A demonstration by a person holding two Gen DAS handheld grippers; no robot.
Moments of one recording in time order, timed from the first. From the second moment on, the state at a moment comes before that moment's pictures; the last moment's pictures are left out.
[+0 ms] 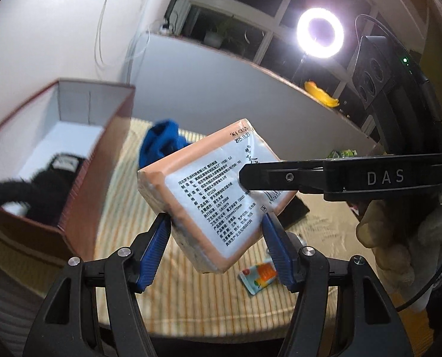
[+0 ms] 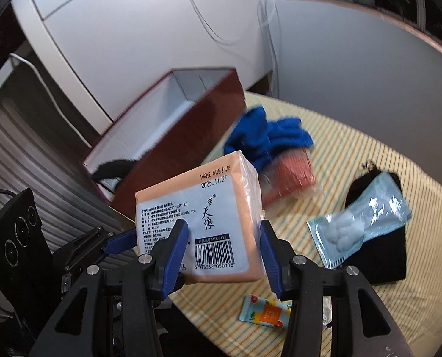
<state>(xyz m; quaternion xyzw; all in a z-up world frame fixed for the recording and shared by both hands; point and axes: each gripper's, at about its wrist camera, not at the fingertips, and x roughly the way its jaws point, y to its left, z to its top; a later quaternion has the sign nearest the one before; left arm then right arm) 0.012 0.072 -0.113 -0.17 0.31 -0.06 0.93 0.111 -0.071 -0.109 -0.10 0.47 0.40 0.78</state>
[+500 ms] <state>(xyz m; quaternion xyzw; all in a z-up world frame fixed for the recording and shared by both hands) 0.006 0.147 -0.064 -0.12 0.28 0.01 0.95 0.108 0.020 -0.052 -0.09 0.42 0.46 0.78</state>
